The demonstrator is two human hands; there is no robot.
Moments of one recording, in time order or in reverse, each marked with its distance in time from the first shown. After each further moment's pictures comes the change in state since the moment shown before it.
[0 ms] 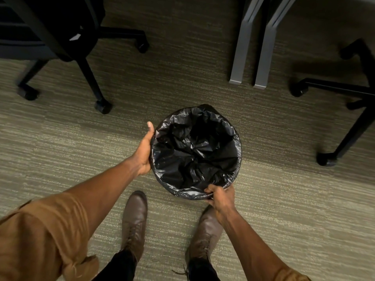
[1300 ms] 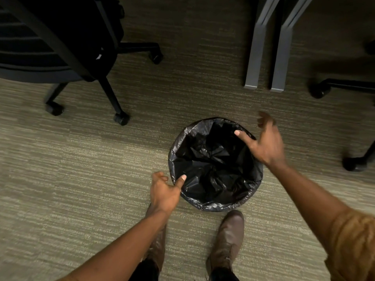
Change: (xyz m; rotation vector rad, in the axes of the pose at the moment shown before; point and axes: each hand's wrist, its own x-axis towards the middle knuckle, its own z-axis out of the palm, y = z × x) left_hand -0.052 -0.062 0.008 0.601 0.606 0.131; right_hand 0.039 -0.192 0.014 -0.999 0.124 -0.919
